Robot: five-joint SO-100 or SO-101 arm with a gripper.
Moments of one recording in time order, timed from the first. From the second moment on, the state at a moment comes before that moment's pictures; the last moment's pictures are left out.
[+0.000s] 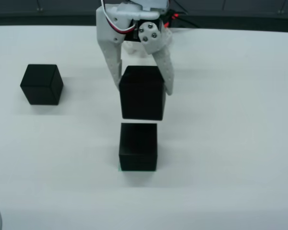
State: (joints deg) arm 0.6 109.7 96.1 84.3 -86.2
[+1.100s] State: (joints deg) arm 2.9 93.1 85.3 81.7 -88.6
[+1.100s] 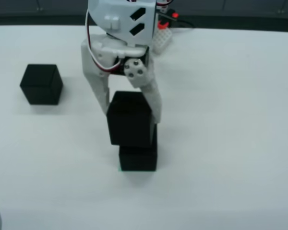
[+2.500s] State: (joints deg) arm 26.5 103.7 89.4 83.0 -69.9
